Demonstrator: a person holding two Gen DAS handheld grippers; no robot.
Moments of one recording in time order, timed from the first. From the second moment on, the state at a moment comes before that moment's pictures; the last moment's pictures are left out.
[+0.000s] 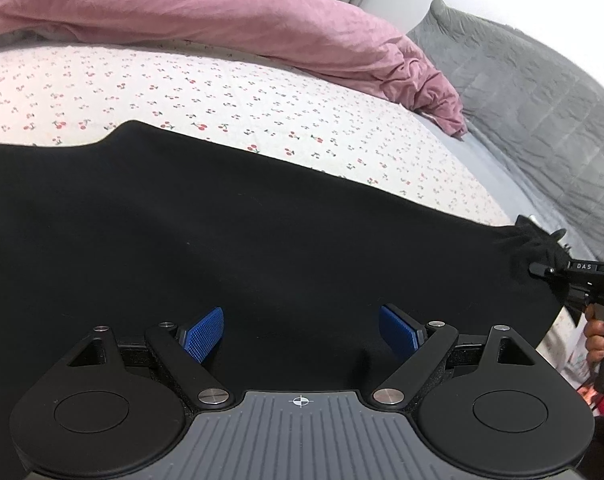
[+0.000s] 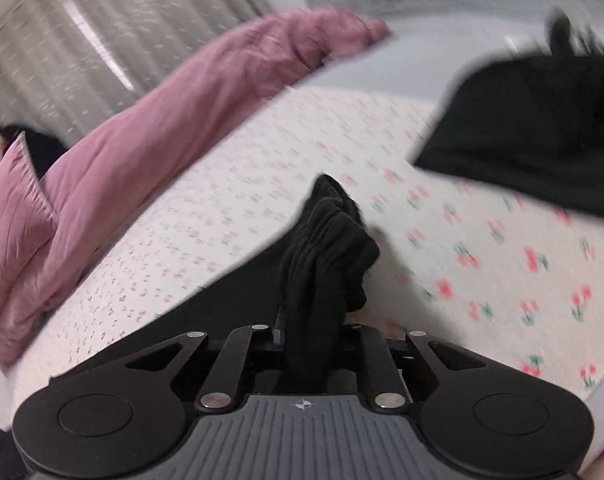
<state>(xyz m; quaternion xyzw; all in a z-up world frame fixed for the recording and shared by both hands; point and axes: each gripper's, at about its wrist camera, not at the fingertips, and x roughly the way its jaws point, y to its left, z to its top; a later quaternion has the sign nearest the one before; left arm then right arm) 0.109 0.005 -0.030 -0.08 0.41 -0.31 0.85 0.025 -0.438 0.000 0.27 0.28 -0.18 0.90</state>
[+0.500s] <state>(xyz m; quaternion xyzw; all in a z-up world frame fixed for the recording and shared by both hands) 0.127 0.010 -0.037 -0.18 0.41 -0.36 0.82 0.091 -0.282 0.005 0.03 0.32 0.01 0.95</state>
